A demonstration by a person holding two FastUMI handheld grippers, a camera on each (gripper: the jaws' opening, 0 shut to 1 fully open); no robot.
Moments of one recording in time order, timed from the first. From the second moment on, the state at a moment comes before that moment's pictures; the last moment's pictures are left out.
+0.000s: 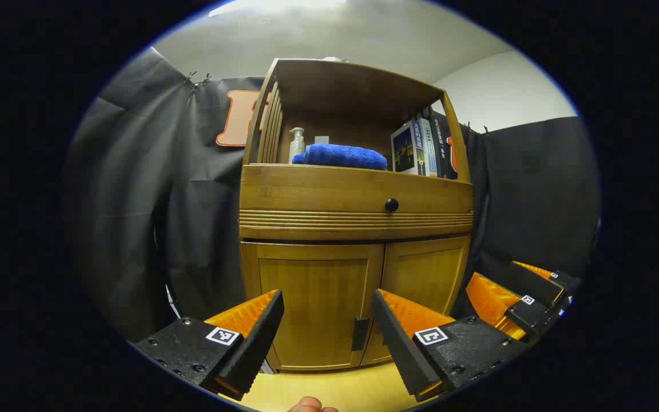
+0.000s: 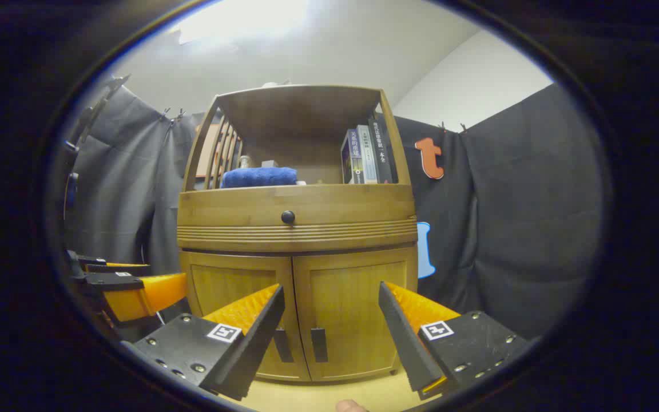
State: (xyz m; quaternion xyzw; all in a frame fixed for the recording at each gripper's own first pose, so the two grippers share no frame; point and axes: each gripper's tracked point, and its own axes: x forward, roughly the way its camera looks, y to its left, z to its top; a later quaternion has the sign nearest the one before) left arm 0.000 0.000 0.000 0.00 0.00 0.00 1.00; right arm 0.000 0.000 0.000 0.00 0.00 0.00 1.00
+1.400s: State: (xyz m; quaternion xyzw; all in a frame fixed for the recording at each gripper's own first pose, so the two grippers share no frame) left arm 0.048 0.031 0.002 0.00 -0.02 0.02 1.00; right arm 0.066 0.020 -0.044 0.00 0.04 0.01 1.00
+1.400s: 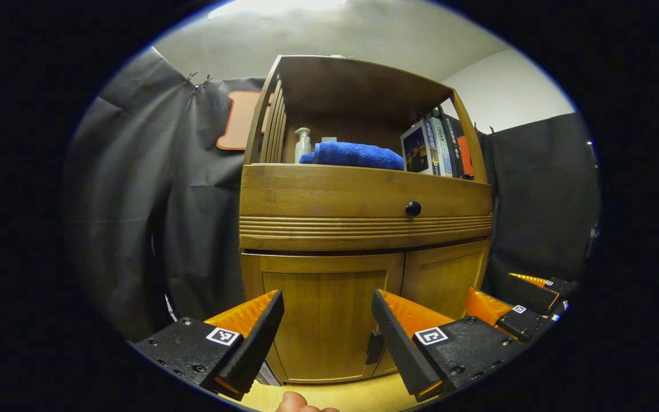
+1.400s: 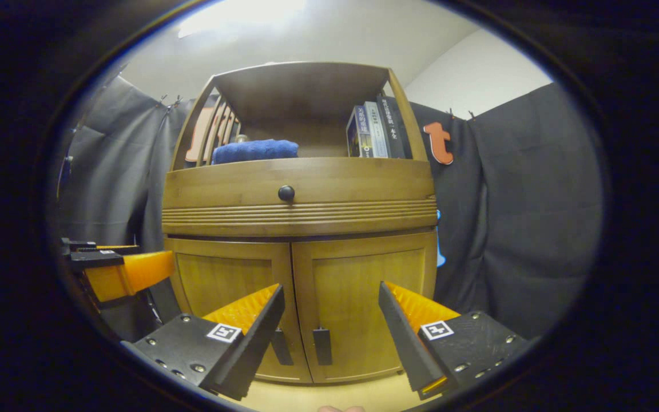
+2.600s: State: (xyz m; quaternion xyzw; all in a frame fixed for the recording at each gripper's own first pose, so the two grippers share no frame) left arm 0.084 0.075 -0.020 -0.01 -0.01 0.05 1.00; right arm 0.152 0.035 -0.224 -0.01 0.21 0.02 0.98
